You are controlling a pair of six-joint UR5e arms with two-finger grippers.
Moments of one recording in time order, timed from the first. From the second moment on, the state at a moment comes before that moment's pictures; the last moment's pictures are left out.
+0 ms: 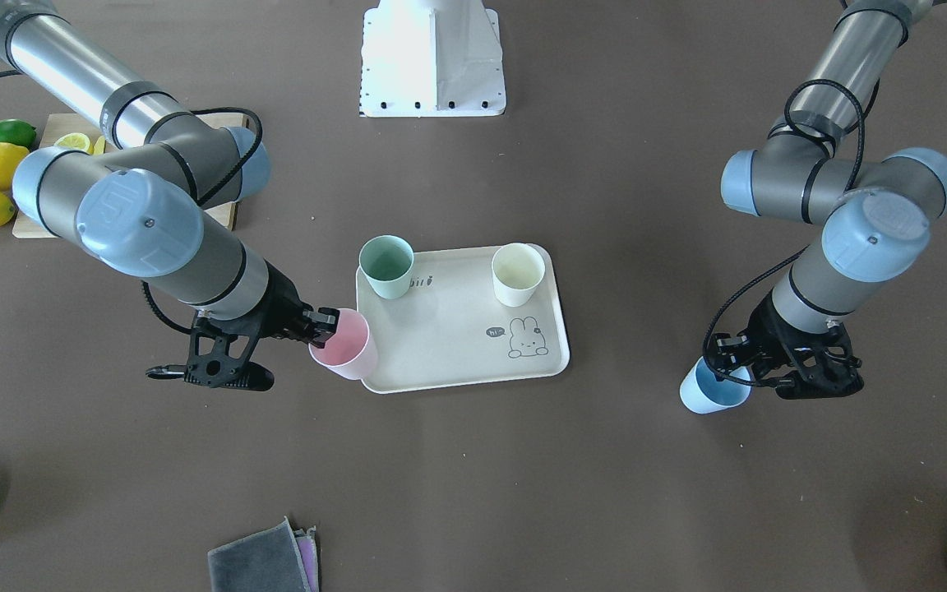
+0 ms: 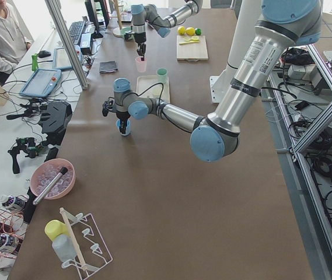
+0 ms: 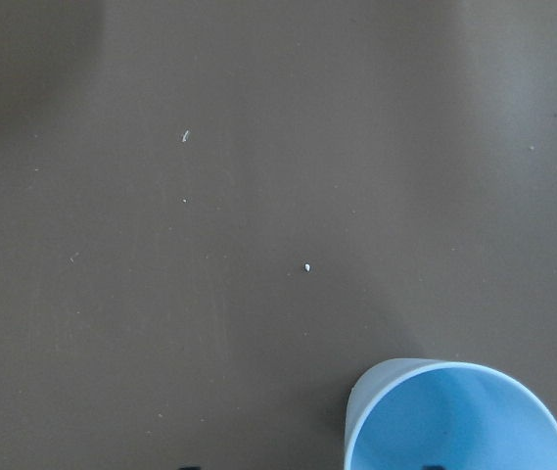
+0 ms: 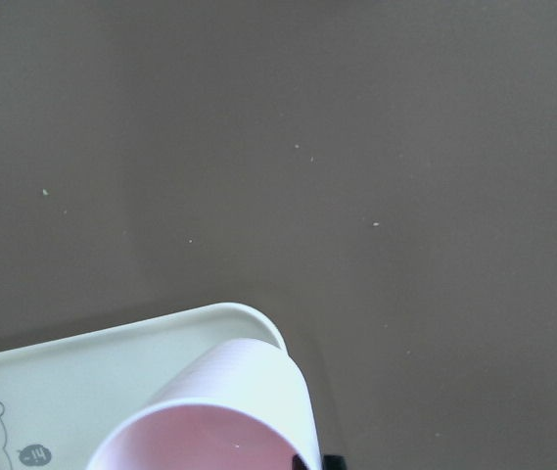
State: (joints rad) left arm -0.96 -2.06 -1.39 -1.92 -2.09 -0.87; right arm 0.82 -0.84 1.38 -1.31 2.27 1.22
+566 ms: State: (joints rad) left arm -0.92 -2.16 -1.46 -1.87 -2.12 -1.04; right arm 0.73 -0.82 1.38 -1.30 2.17 1.25
